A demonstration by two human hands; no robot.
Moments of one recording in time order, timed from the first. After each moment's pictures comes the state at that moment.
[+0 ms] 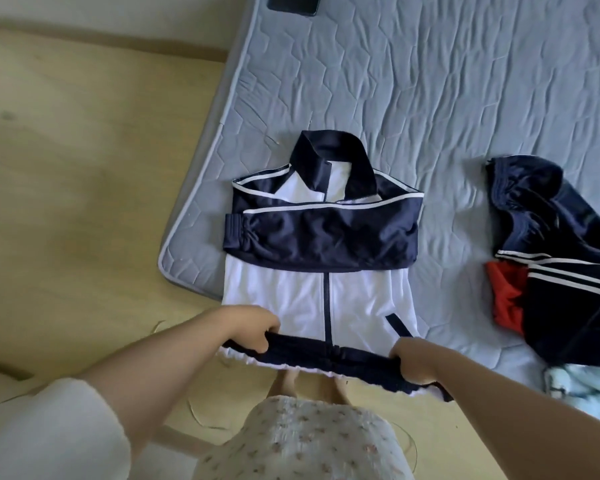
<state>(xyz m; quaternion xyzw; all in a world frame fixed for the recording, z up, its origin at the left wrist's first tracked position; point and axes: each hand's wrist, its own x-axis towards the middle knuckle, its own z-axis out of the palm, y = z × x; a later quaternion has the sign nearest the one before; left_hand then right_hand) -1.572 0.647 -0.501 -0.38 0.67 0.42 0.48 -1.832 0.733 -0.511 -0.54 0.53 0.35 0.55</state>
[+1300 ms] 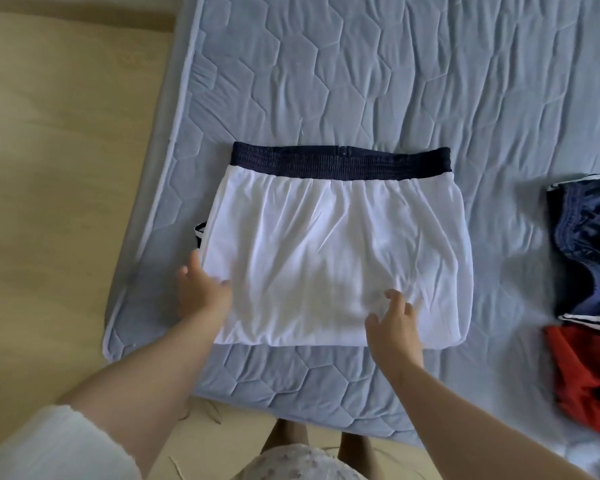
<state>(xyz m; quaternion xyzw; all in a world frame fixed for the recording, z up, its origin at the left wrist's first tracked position) -1.547 0.471 -0.667 -0.87 0.40 0.30 0.02 -1.786 0.570 -0.628 -0.28 0.84 -0.02 0.46</state>
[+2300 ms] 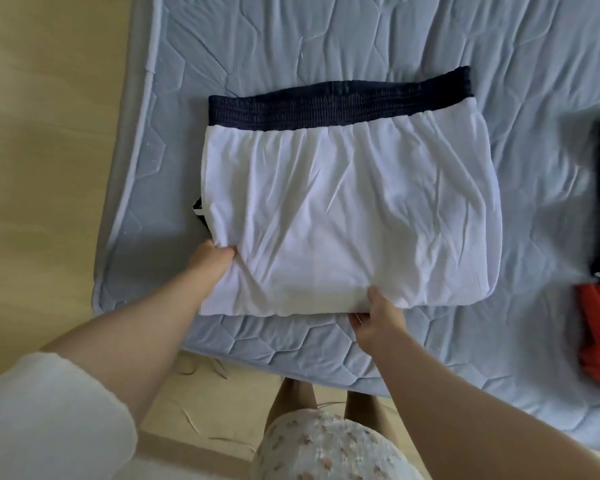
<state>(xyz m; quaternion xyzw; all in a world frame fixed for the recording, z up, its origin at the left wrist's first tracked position) -1.544 0.488 -0.704 -0.84 0.33 0.43 0.10 -1.759 0.595 -0.684 0.37 0.68 -0.35 0.52</state>
